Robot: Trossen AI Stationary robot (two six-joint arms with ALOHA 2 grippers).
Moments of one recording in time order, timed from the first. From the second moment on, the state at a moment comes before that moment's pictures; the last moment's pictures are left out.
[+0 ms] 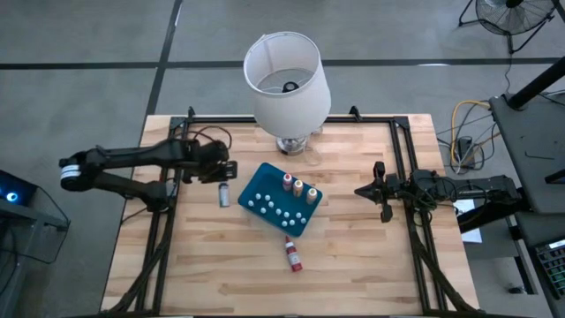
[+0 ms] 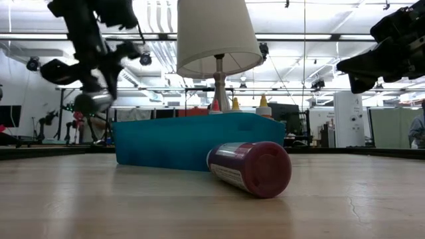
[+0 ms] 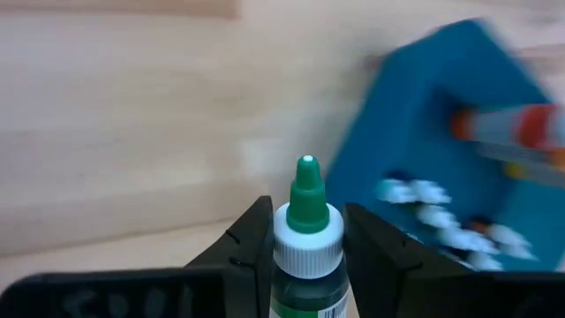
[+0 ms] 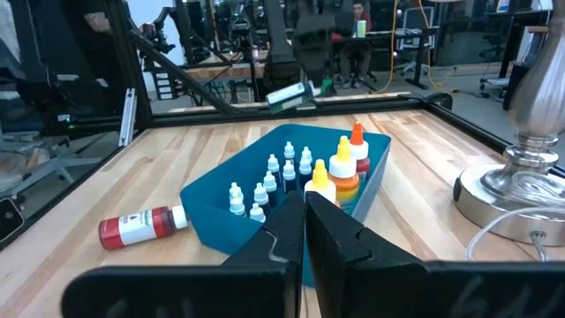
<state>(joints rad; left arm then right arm) 0.26 1.08 0.85 -0.91 -0.01 -1.30 0.04 0.09 0.01 0.01 0.03 0.11</state>
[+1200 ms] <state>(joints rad) 0.13 1.24 0.90 -0.29 -0.12 -0.78 0.04 0.09 0.01 0.01 0.03 0.11</state>
